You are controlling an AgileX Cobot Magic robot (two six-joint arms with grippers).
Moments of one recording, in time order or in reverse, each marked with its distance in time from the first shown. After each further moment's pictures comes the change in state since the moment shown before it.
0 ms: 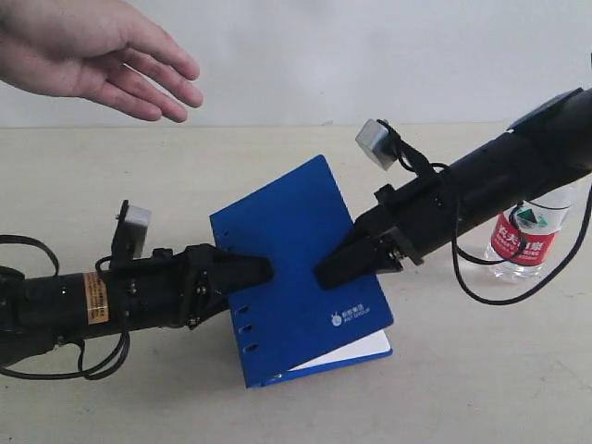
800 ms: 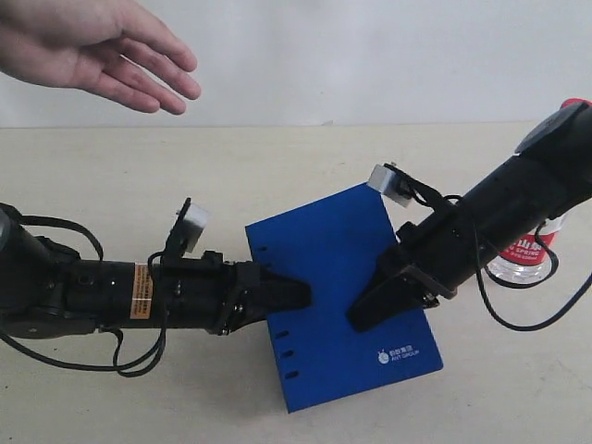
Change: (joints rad) left arm -0.104 0.022 -0.140 0.167 0.099 -0.076; right arm -0.003 -0.017 0.066 -0.190 -0.085 0.154
